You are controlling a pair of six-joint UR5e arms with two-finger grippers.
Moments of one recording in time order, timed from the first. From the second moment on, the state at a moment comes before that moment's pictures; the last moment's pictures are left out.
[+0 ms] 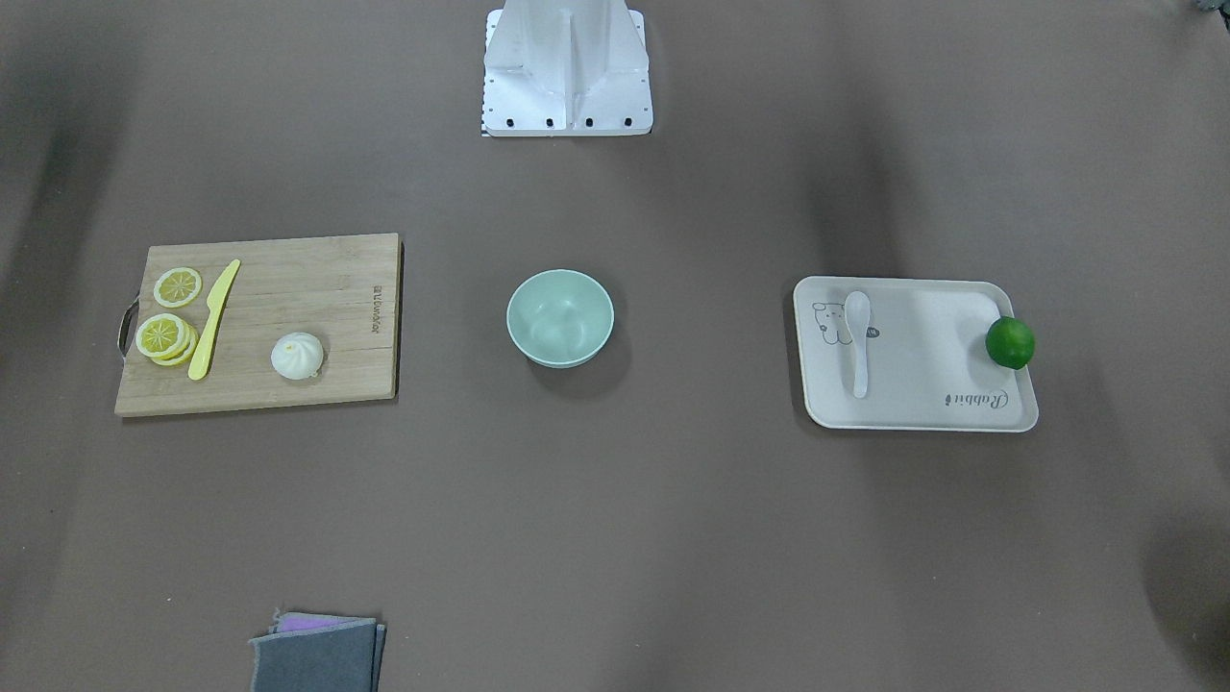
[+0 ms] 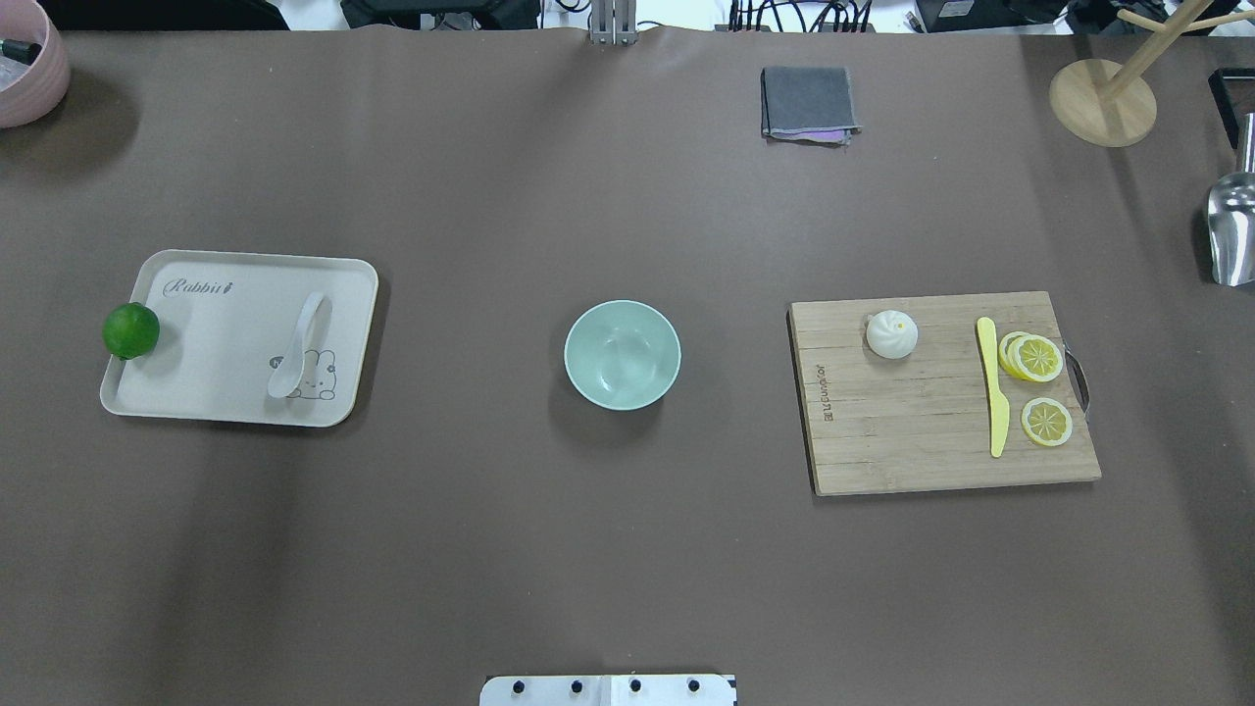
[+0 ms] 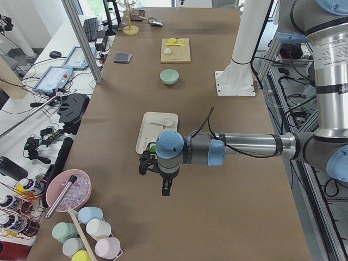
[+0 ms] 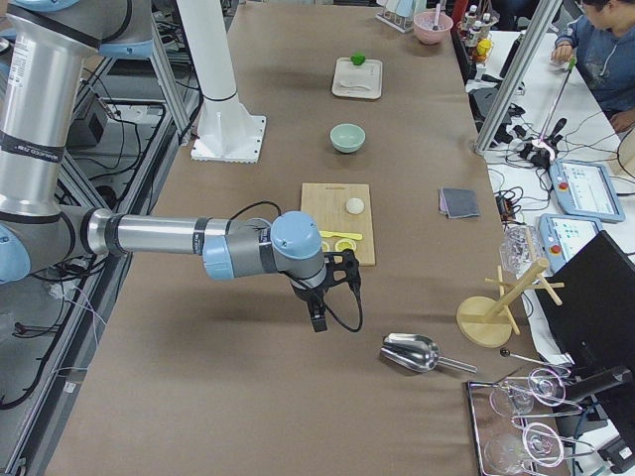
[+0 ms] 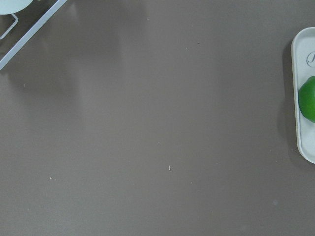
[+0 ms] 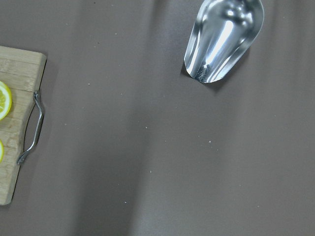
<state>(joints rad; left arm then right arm) -1.61 -1.37 -1.79 -1.60 -2.40 0.10 1.56 -1.88 1.87 -1.36 2.36 -0.07</state>
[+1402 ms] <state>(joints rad) -1.61 -1.36 -1.80 -1.63 -2.40 0.08 1.56 -1.88 1.87 -1.37 2.37 -0.06</state>
